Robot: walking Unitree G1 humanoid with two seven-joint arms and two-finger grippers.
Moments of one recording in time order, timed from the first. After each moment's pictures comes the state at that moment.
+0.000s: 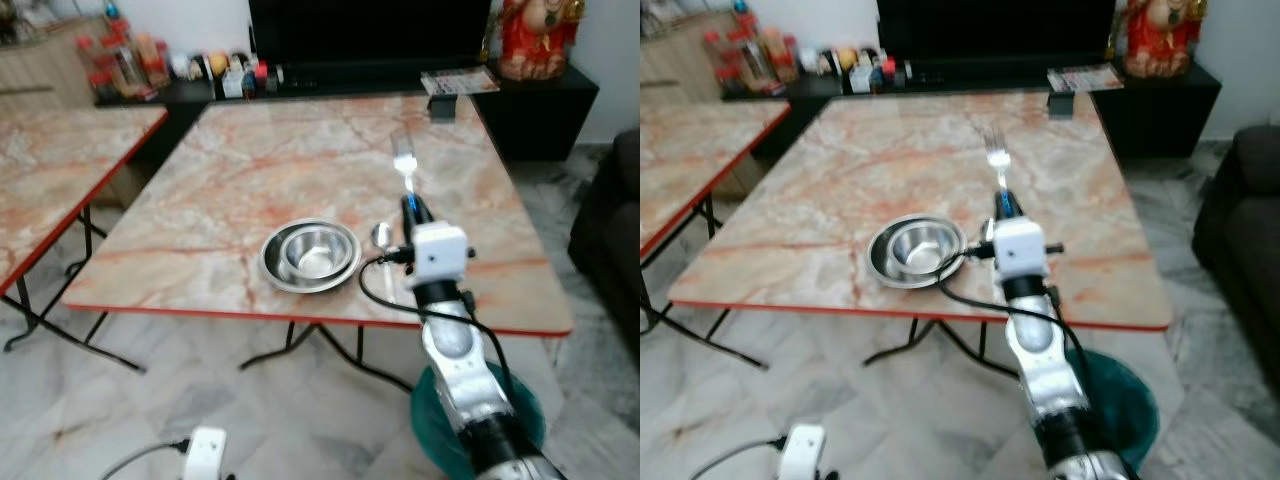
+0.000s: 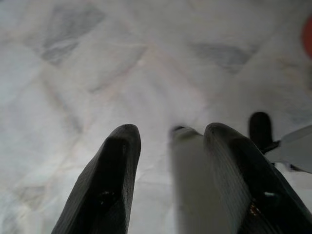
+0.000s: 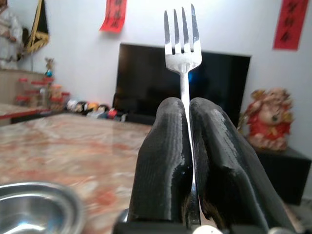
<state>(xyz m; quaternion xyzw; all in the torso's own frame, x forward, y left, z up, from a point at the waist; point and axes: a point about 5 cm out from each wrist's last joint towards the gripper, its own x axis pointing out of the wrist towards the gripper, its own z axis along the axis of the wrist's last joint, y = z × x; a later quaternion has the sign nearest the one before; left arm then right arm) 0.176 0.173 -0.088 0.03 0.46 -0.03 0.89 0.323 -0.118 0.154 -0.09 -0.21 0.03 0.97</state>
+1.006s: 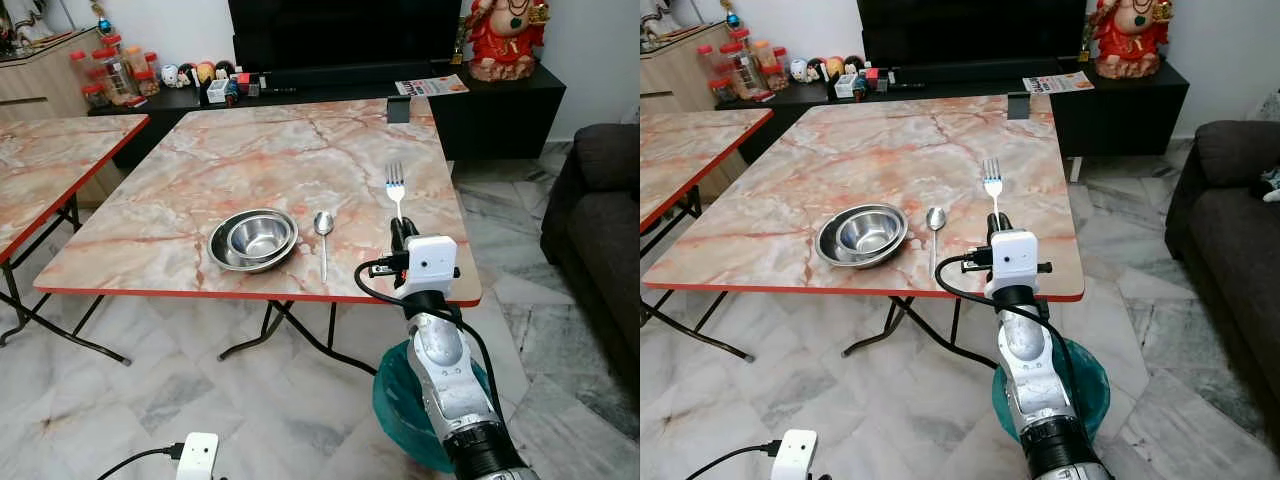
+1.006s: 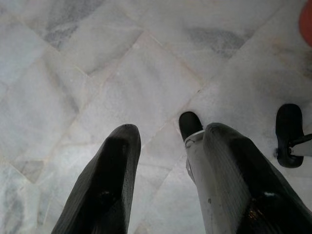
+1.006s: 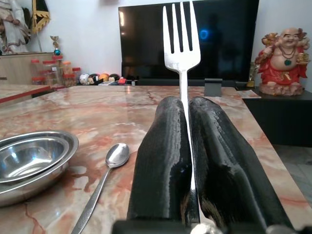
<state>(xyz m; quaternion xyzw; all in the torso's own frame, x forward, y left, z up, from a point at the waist) 0.172 0.188 -0.089 0.03 0.47 0.00 0.88 0.320 -0.105 0.126 -0.04 -0.11 0.05 0.99</state>
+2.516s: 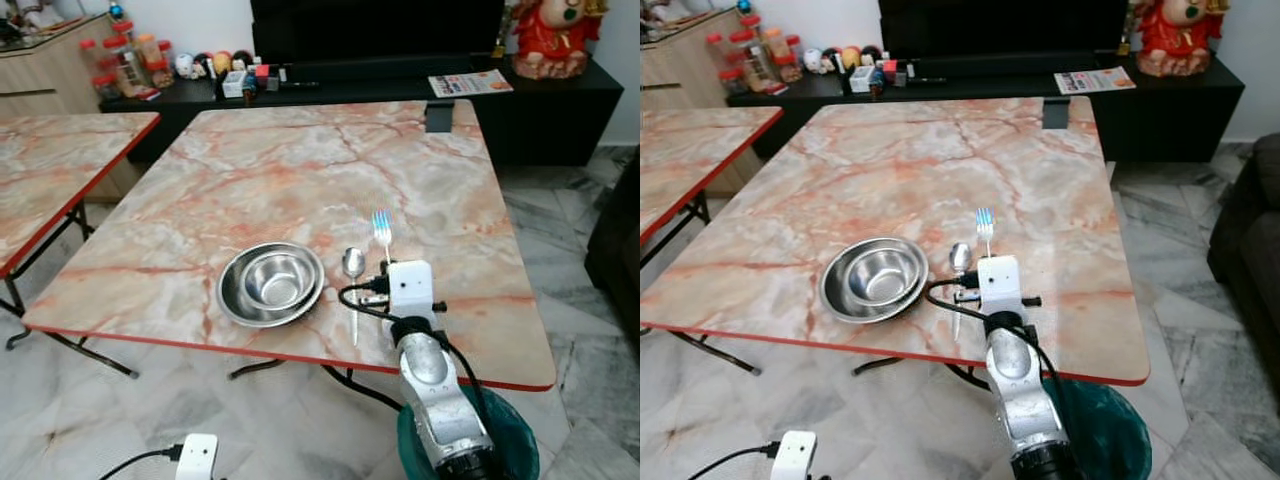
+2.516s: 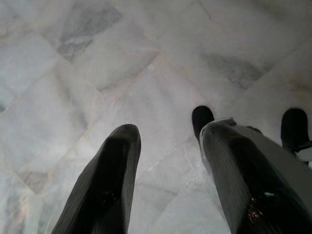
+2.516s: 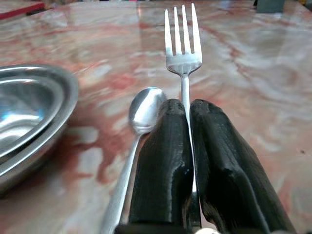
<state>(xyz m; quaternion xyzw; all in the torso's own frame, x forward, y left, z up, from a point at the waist) 0.165 0.192 -0.091 0.03 0.47 0.00 0.88 0.301 -0.095 0.090 -0.05 0.06 0.02 1.00</state>
